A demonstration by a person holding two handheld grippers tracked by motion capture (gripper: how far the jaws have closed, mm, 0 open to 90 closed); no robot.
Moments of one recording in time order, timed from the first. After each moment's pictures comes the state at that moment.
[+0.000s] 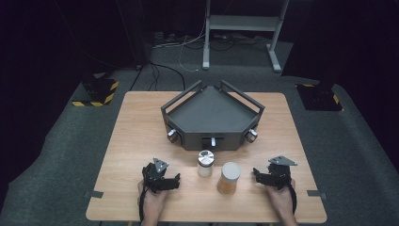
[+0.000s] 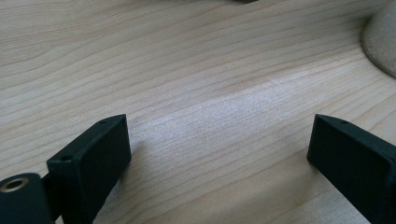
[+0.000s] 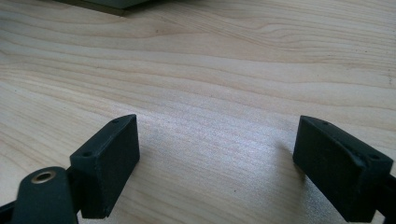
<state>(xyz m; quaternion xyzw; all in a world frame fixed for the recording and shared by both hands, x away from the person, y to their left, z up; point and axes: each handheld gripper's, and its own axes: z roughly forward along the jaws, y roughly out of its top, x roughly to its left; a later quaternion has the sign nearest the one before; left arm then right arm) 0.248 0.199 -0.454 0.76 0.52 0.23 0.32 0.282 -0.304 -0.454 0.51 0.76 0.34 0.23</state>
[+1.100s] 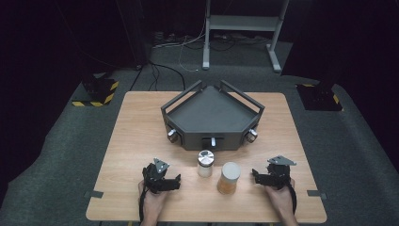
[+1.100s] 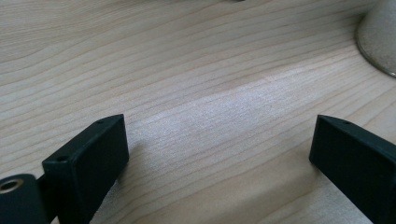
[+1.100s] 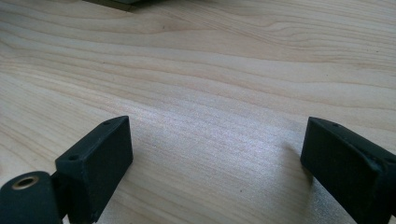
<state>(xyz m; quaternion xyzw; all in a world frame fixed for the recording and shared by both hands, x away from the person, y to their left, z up) 0.248 0.197 -0.453 0.76 0.52 0.23 0.32 0.285 -0.304 -0.453 0.50 0.77 0.34 0.22</state>
